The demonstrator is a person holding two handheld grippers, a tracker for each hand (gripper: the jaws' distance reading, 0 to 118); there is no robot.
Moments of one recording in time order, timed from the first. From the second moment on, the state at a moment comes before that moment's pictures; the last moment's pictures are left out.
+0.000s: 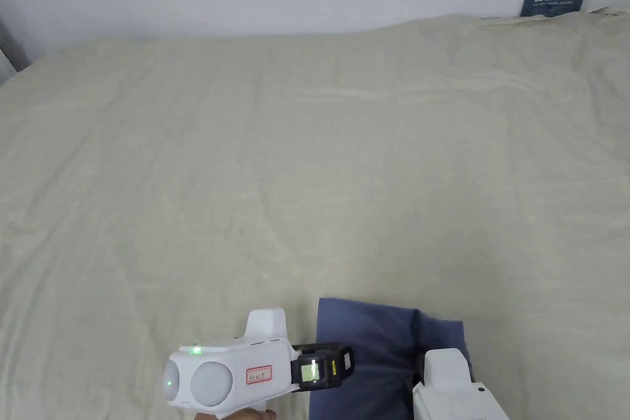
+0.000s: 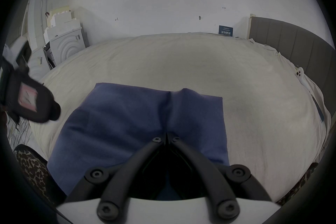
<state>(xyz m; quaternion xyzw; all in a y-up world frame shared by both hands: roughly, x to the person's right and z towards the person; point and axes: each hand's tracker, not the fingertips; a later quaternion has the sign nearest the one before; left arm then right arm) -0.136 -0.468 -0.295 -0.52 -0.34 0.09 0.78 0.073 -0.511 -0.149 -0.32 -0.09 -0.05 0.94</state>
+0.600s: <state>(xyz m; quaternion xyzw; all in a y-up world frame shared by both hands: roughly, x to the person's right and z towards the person) -0.125 -0.500 -0.330 -0.58 -0.36 0.12 0.72 0.085 -0.514 -0.153 -0.34 -0.07 -0.05 0.94</state>
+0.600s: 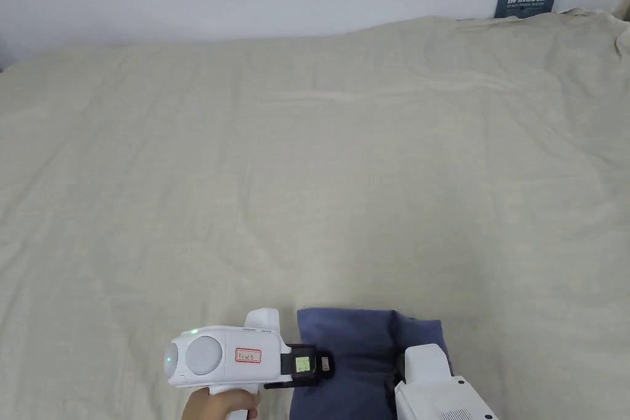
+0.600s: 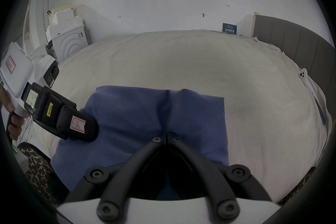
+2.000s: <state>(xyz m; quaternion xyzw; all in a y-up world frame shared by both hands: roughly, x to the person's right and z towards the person) -0.447 -0.376 -0.470 -0.53 -0.02 -0.06 0.85 0.143 -0.308 -0.158 -0.10 -0.12 0.01 0.99</state>
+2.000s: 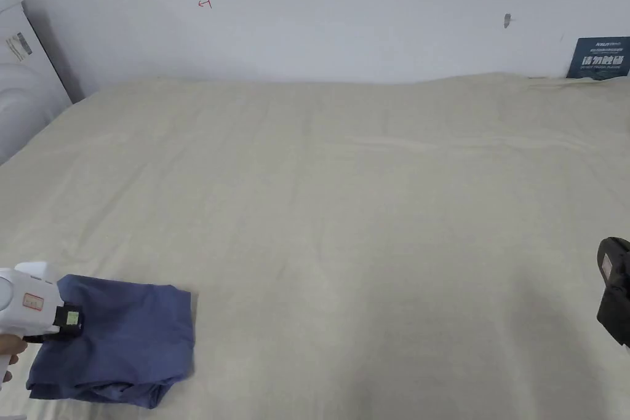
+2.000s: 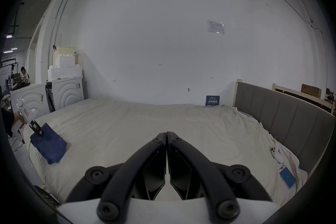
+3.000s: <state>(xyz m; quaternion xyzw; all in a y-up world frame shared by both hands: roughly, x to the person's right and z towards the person) -0.407 -0.244 -0.377 -0.26 0.04 -0.01 0.96 0.144 -0.255 -0.139 -0.06 -0.10 0.01 0.99</state>
